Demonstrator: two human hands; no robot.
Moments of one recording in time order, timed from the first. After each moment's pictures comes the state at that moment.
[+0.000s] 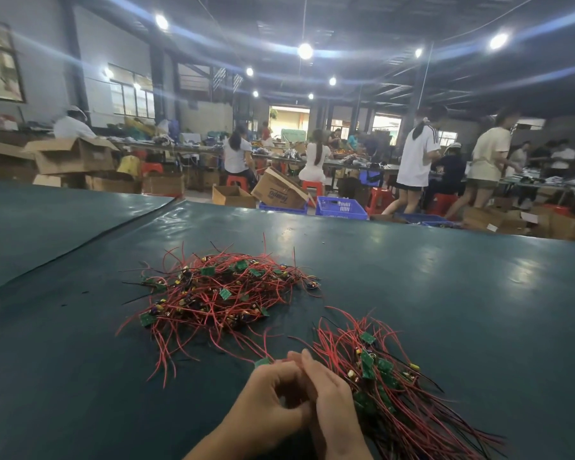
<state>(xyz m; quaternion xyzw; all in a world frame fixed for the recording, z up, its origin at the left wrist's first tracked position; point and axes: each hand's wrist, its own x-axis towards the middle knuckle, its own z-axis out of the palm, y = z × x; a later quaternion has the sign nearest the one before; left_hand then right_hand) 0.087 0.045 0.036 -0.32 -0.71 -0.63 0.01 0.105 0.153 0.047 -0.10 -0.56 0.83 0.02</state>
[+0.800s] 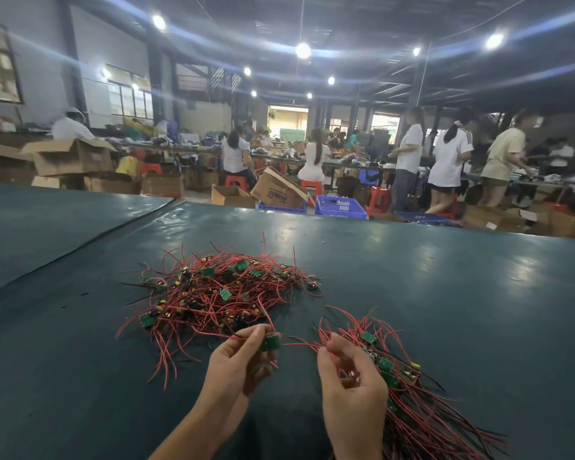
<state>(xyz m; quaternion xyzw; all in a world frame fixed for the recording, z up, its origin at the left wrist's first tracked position) 0.063 0.029 0.044 0.04 -0.46 -0.89 -0.04 0.104 0.164 0.032 -0.09 -0.70 0.59 0.38</state>
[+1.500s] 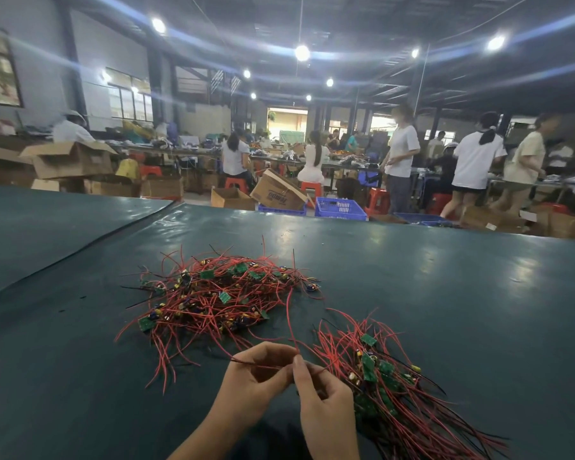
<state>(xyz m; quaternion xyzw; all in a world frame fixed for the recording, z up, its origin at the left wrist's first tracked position) 0.070 0.035 0.035 -0.16 -0.67 -0.72 0.03 0.099 0.146 0.024 -0.11 -0.70 0.69 0.17</state>
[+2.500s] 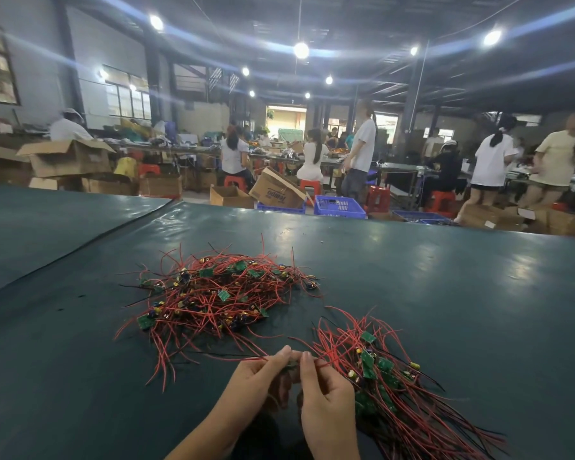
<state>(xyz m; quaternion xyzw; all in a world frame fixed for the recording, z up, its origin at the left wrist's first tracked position) 0.075 0.039 0.044 -0.05 -0.66 -0.74 -0.12 0.103 0.145 0.034 -0.07 -0.68 0.71 0.18</state>
